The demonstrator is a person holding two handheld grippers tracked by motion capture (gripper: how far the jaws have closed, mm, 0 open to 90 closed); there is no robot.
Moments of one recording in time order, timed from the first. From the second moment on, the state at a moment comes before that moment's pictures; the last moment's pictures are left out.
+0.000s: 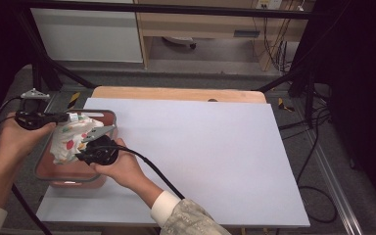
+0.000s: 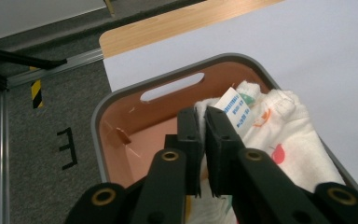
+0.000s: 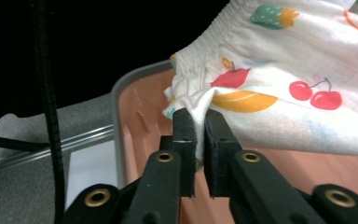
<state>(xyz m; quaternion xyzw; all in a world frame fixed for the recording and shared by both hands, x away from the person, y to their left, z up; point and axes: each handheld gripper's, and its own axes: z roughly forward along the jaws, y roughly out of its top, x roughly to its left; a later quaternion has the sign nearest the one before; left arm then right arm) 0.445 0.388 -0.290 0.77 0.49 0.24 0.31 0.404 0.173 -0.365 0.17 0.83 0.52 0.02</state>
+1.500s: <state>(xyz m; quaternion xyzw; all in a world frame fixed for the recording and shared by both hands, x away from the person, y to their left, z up) 0.367 0.258 -0.327 0.76 0.44 0.26 0.39 0.404 -0.005 -0.294 0.27 0.80 0.52 0.15</state>
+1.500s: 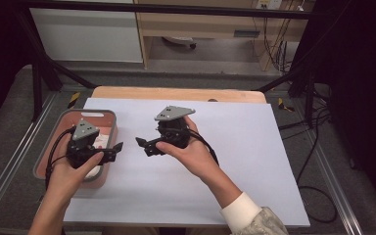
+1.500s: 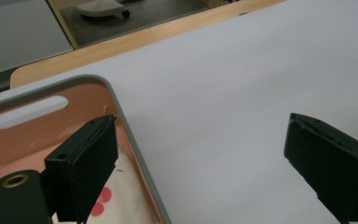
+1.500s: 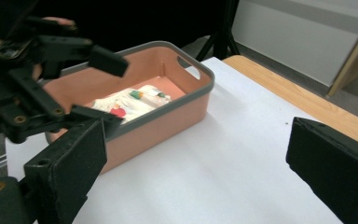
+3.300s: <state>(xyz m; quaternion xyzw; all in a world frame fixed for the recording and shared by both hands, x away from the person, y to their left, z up) 0.349 0.253 -0.337 0.77 0.44 0.25 0.40 0.434 -0.129 -0.297 0.37 0.75 0.52 0.20</state>
